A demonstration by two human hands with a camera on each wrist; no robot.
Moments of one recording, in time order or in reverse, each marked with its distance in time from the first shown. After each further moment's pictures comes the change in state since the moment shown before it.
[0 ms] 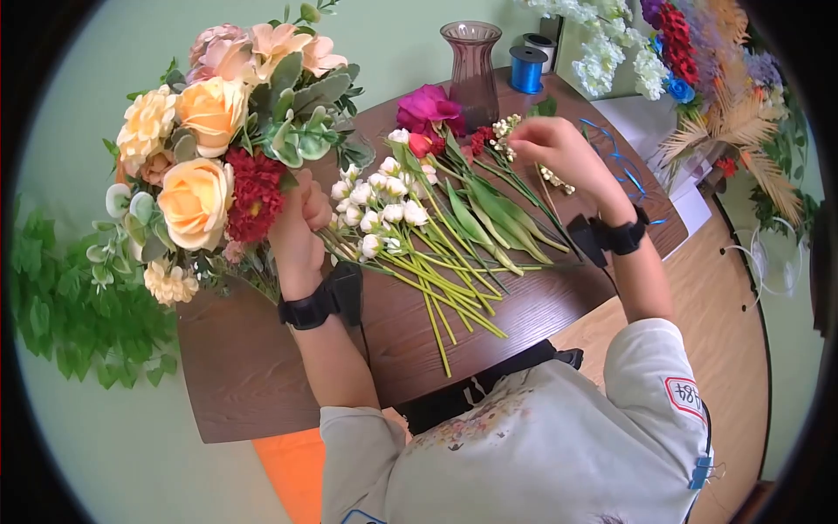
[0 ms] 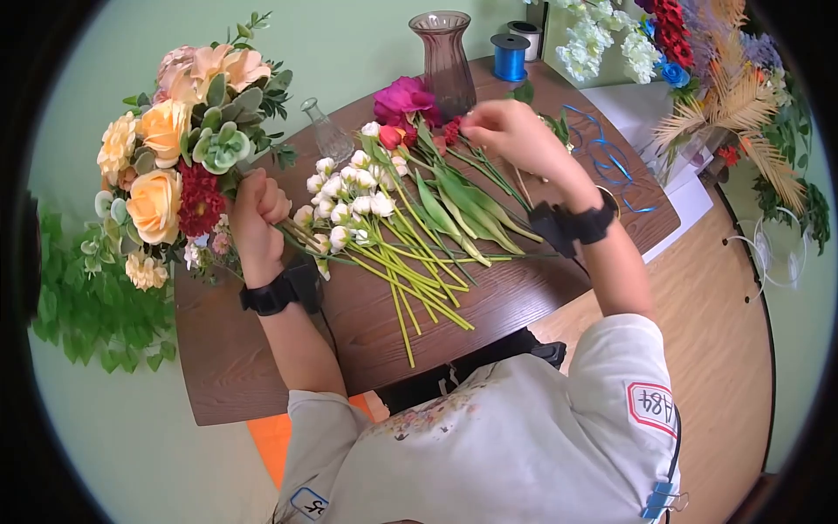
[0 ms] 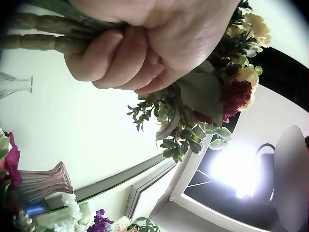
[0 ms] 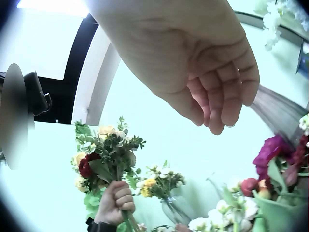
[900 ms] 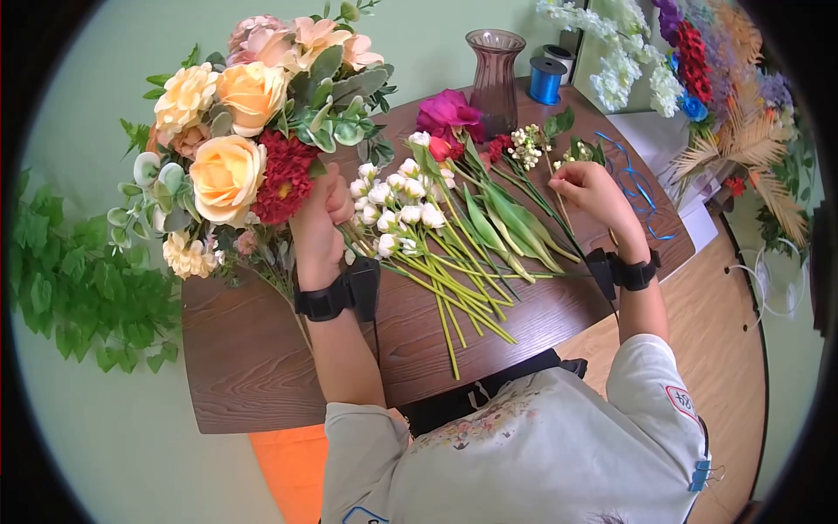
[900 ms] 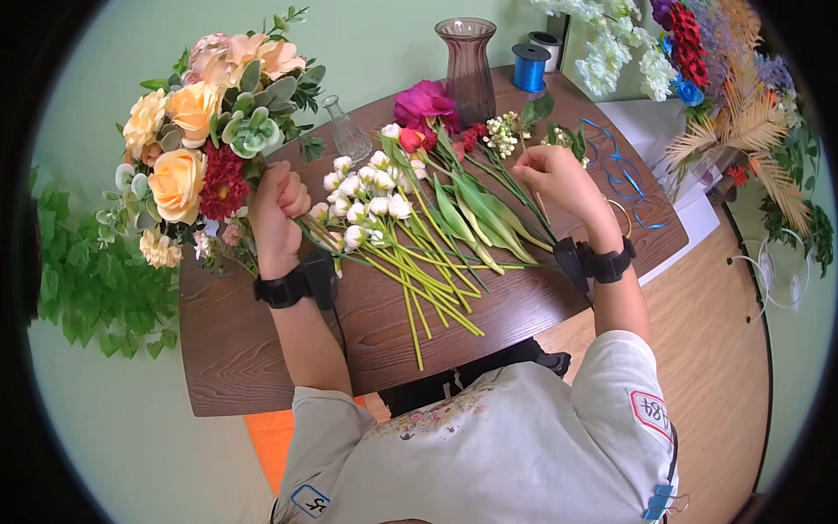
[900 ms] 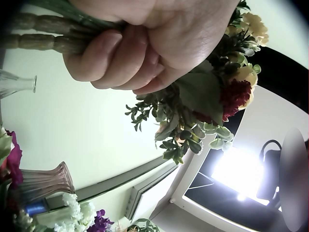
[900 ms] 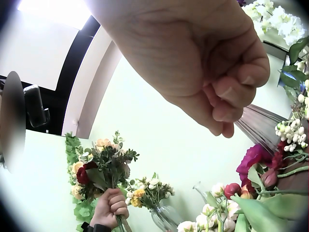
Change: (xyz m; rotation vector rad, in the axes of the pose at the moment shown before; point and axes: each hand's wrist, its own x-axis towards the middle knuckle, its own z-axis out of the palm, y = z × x) left_hand 0.003 -0.002 -0.006 -0.081 -0.083 -0.020; right_hand -0.031 0.020 -0.001 -0.104 0.021 0.168
